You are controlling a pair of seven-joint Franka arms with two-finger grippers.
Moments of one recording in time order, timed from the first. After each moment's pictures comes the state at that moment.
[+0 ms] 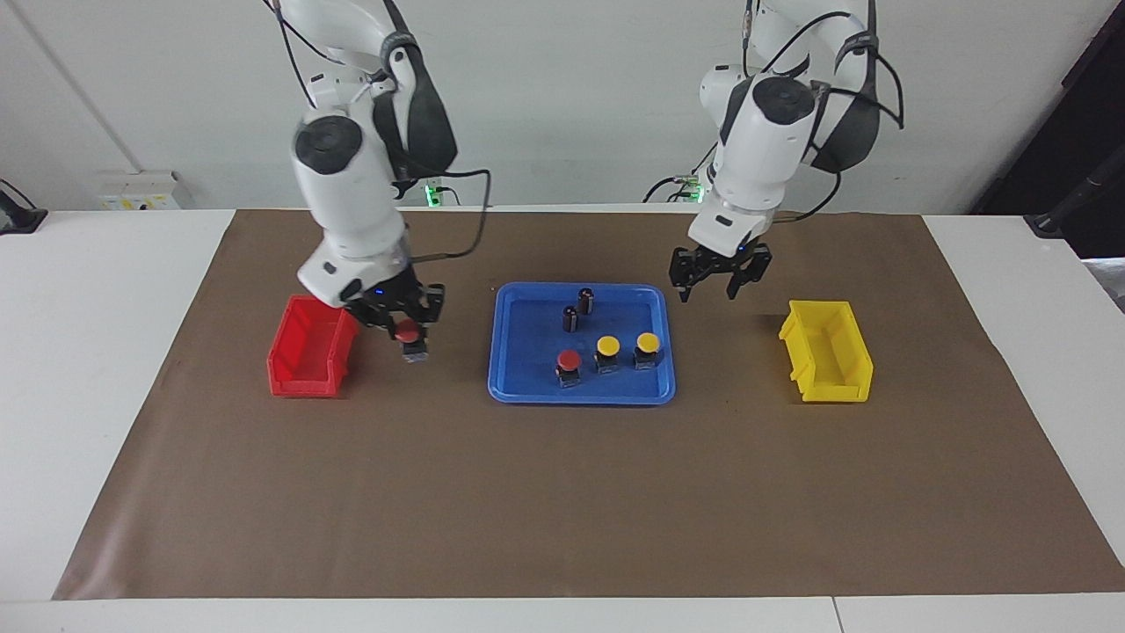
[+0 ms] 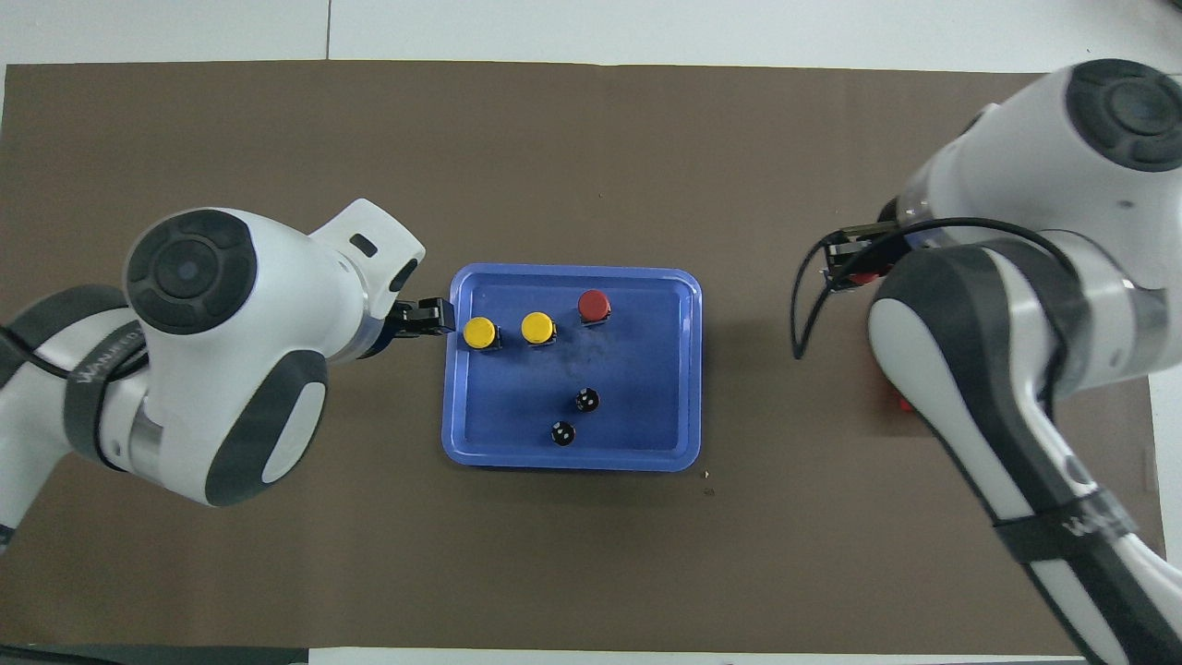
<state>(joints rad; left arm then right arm) -0.46 0.01 -0.07 -2.01 -0.01 2.09 -0.53 0.15 0.05 -0.05 -1.82 0.02 1.86 0.00</state>
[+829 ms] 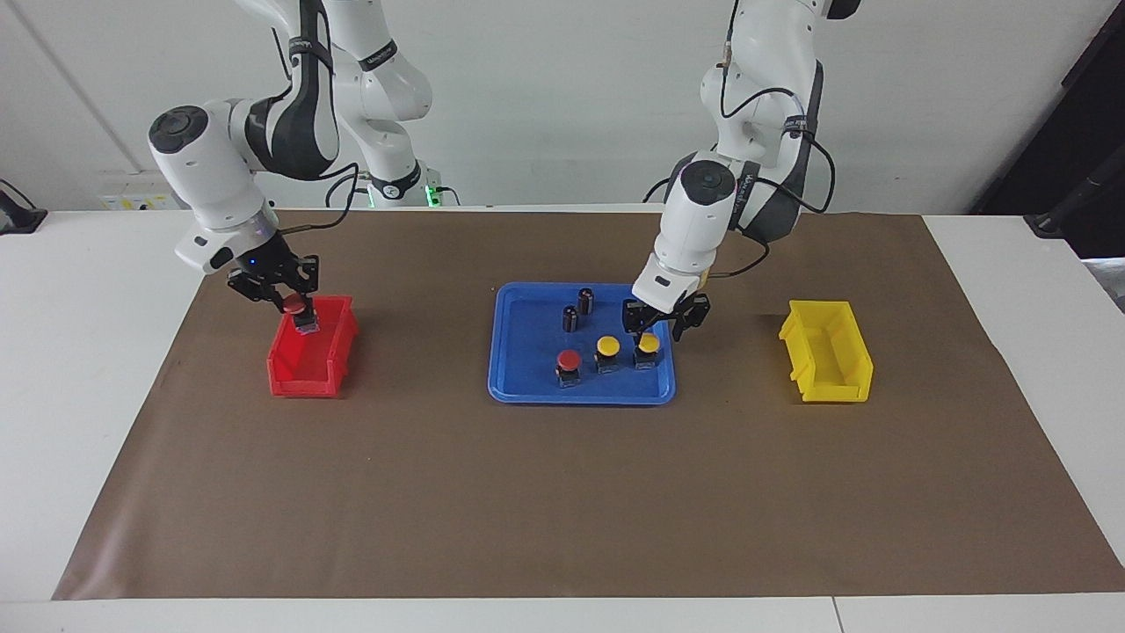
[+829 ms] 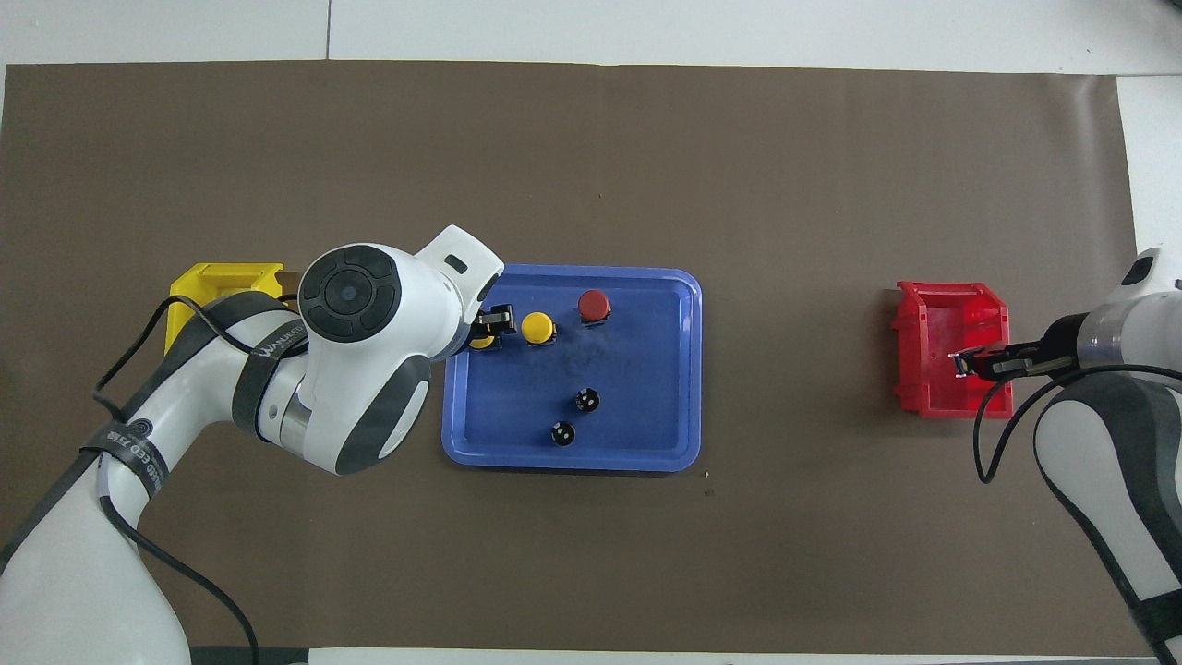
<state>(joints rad) -0.51 0.17 -0.07 -2.03 -0.01 2.27 -0.59 -0.11 -0.15 -0.04 -2.34 0.03 2.22 -0.34</state>
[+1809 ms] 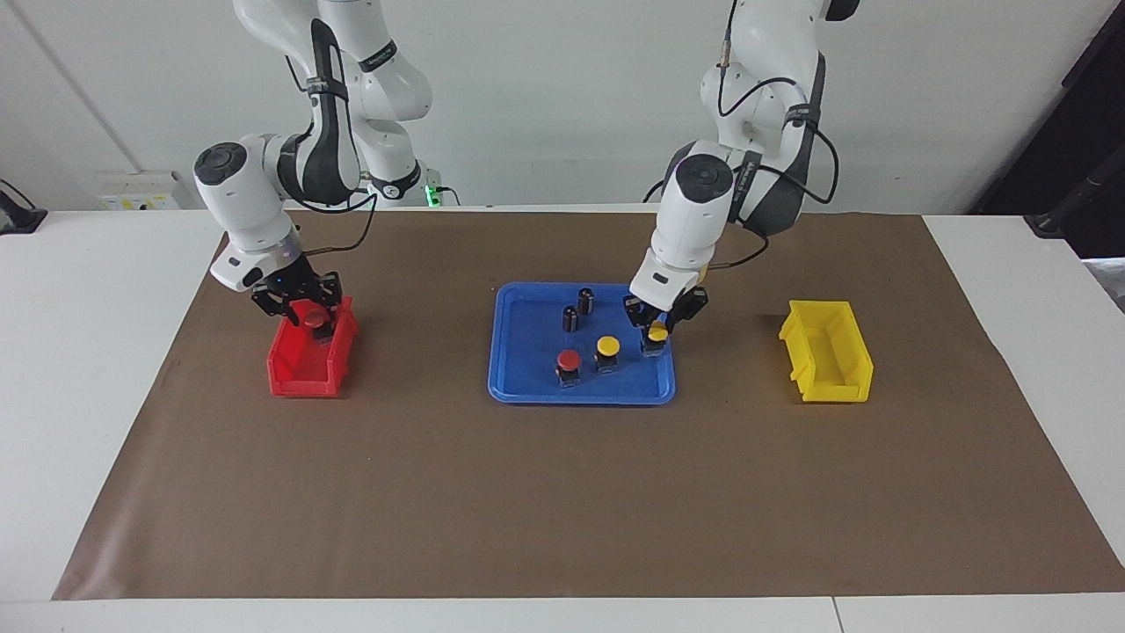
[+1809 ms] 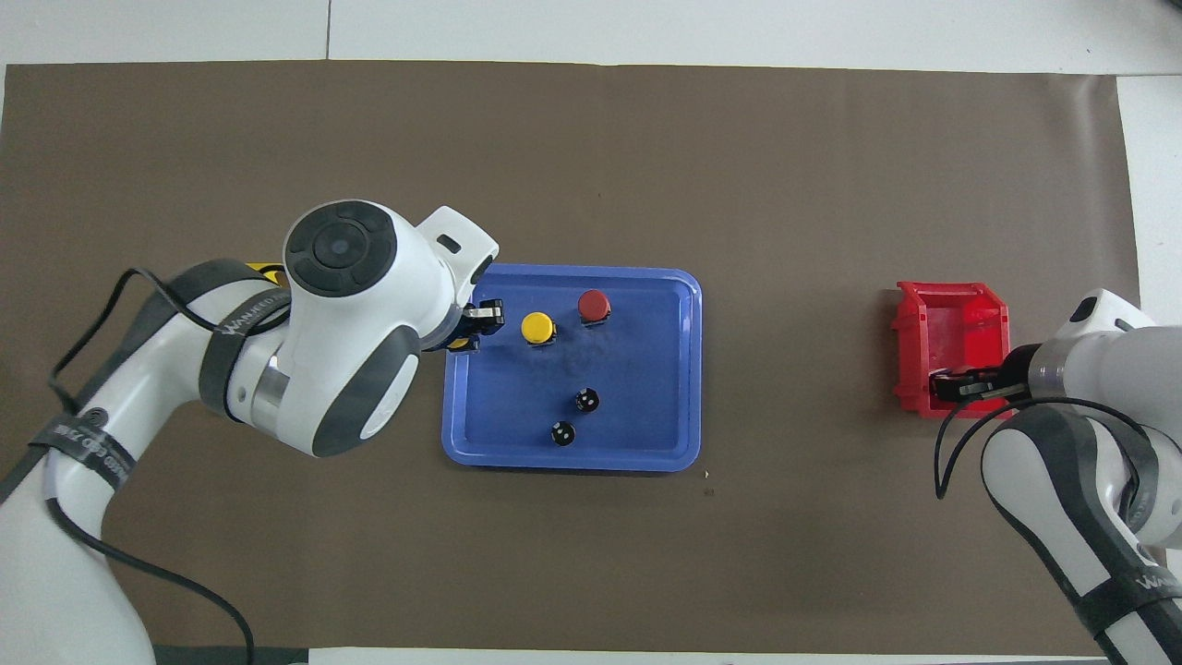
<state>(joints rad) -0.47 0.13 -0.05 -1.86 -0.01 1.93 -0.51 -0.11 -0.12 -0.04 -2.44 0.03 2.35 -0.34</state>
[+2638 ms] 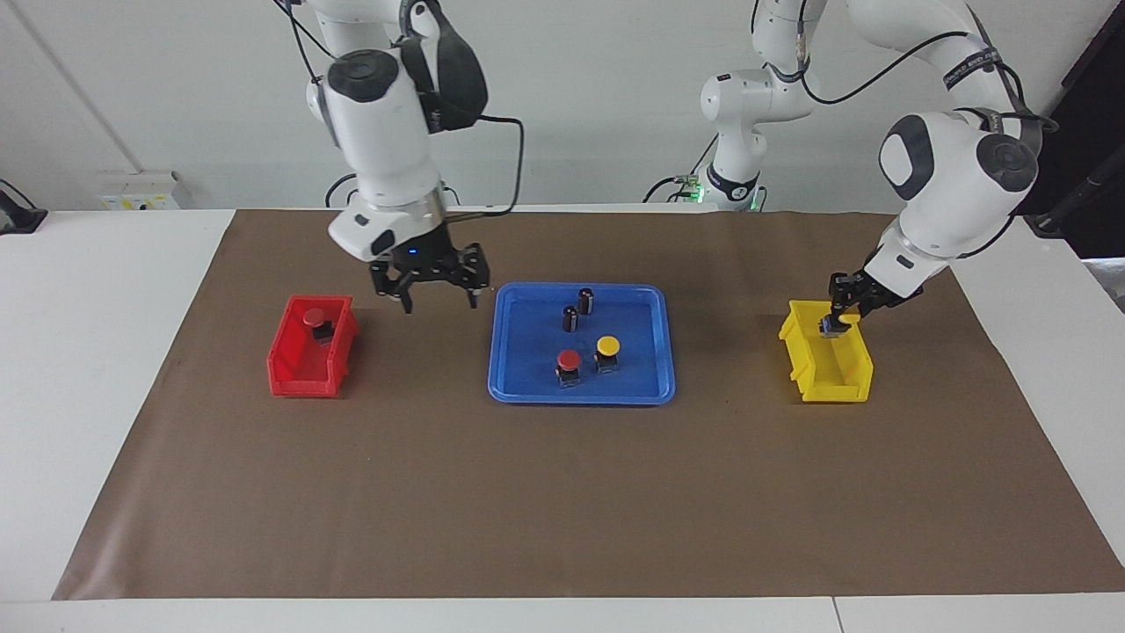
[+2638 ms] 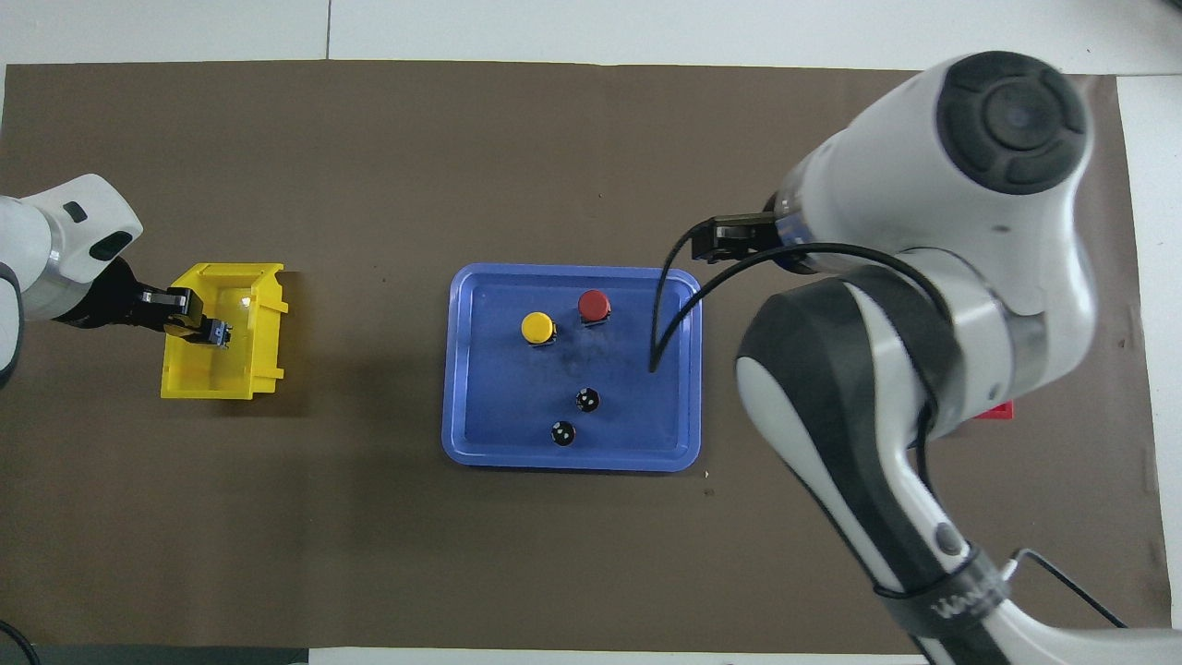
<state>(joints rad) -0.01 0.01 -0.03 -2.01 -0.02 1.92 0.11 0.44 0.21 -0.01 -1.58 0.03 1.89 0.44</state>
